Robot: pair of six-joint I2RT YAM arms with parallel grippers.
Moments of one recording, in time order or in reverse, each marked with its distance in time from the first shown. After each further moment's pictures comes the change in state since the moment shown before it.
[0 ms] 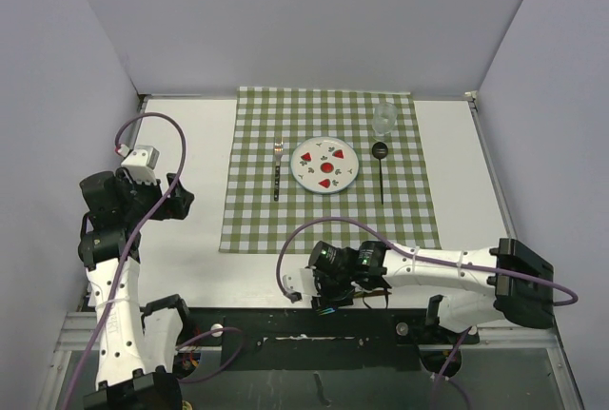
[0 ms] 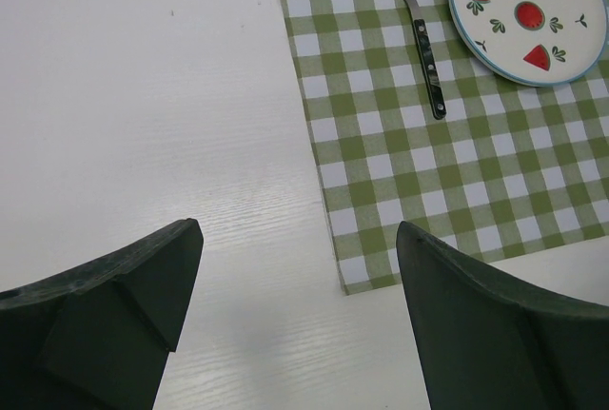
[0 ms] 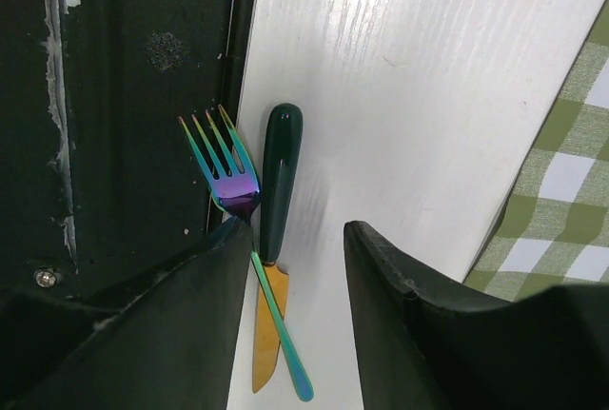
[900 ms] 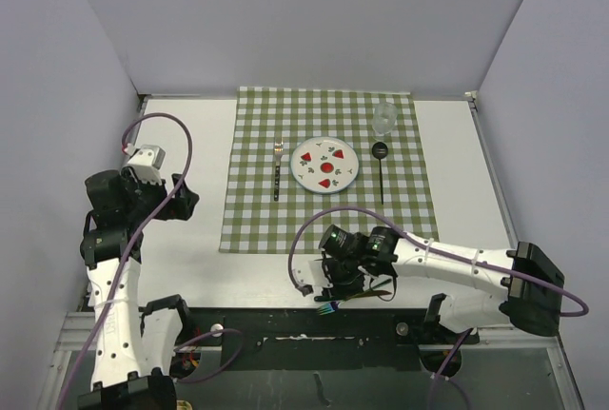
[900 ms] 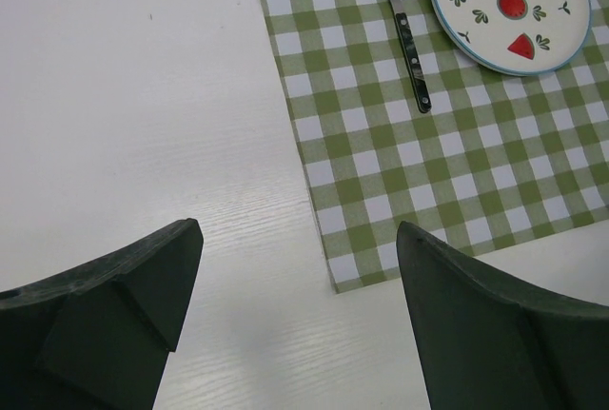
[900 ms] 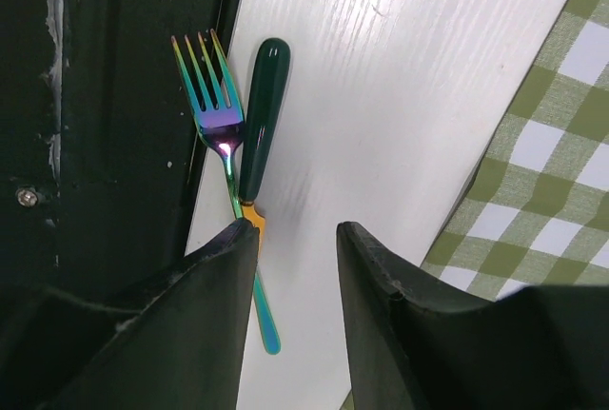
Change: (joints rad) left arm -0.051 -0.006 0.003 -0.005 -0.004 0.001; right arm -0.124 -0.048 0.048 -0.153 -0.091 -0.198
